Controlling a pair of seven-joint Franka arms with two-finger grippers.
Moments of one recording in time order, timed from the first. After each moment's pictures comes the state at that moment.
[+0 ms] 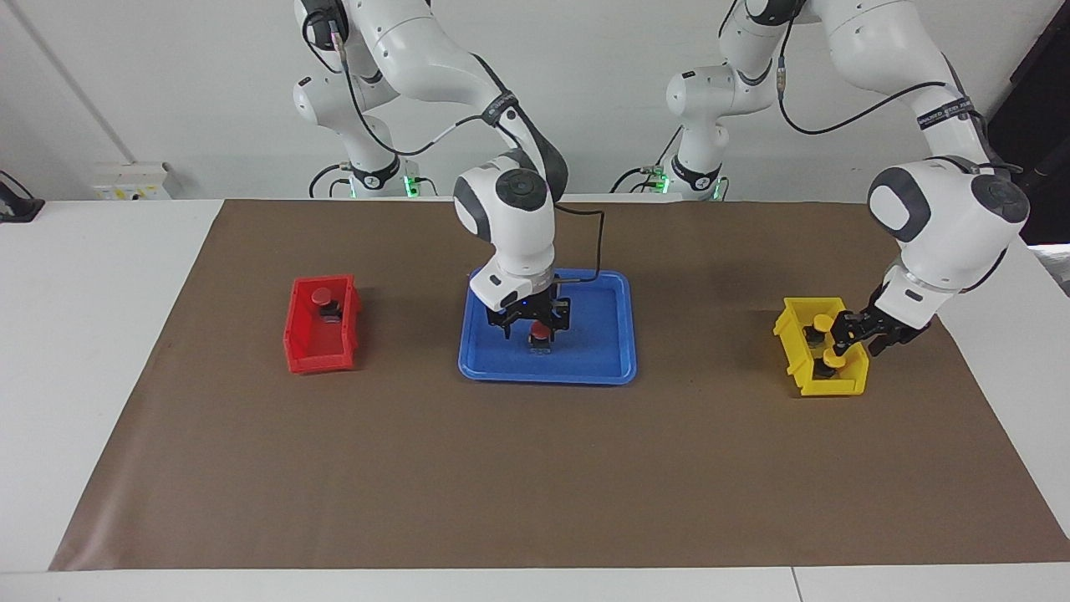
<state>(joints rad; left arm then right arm) 0.06 0.23 0.04 -1.87 -0.05 2.17 0.22 0.59 0.38 -0.05 -1.71 -0.03 2.17 0.71</state>
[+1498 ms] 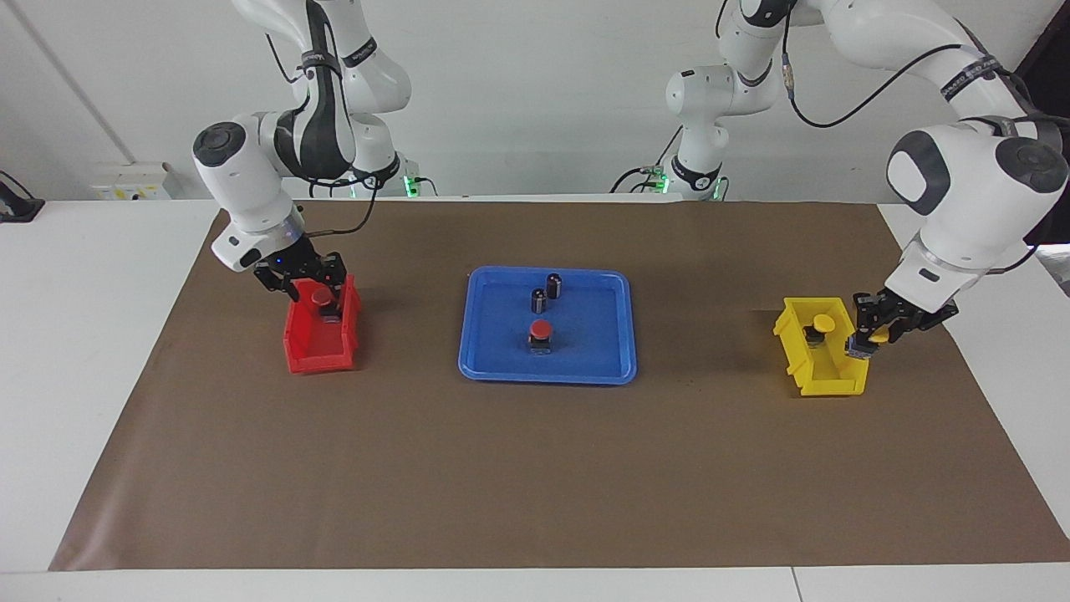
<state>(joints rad) -0.11 0.23 0.02 -1.59 0.06 1.86 0.06 0.00 -0.13 -0.05 -2.38 0.06 2.26 -0.13</state>
